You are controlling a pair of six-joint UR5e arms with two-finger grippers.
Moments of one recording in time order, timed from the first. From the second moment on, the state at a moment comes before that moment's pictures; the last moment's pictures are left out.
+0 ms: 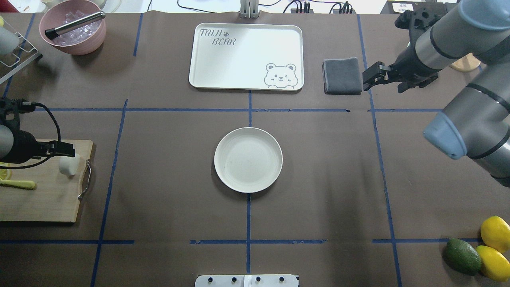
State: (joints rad) left arm -0.79 -1.44 -1.92 -2.12 -1.95 -1.09; right arm 0.99 -1.22 1.86 -1.51 2.16 0.86
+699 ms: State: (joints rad) left arm -0.76 -1.48 -1.81 -2.22 -1.93 -1.09; right arm 1.15 -1.31 1.86 -1.62 2.20 0.52
